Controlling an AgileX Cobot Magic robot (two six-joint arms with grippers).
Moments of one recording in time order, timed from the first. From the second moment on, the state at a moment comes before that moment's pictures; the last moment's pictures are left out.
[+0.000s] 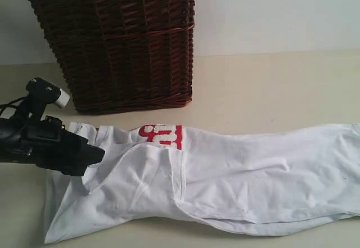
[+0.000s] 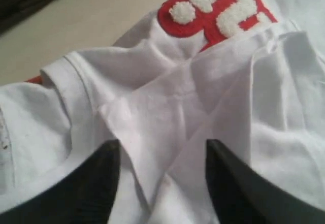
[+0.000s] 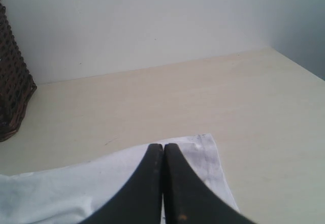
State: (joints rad) left arm -0.21 1.67 -0.62 -1.70 0.47 2.02; right arm -0.06 0.15 -0.04 -0.10 0.19 0.21
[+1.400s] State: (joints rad) left arm -0.27 1.65 -0.83 -1.70 0.10 2.05; right arm -0.06 0.15 -0.04 -0.10 0.19 0.21
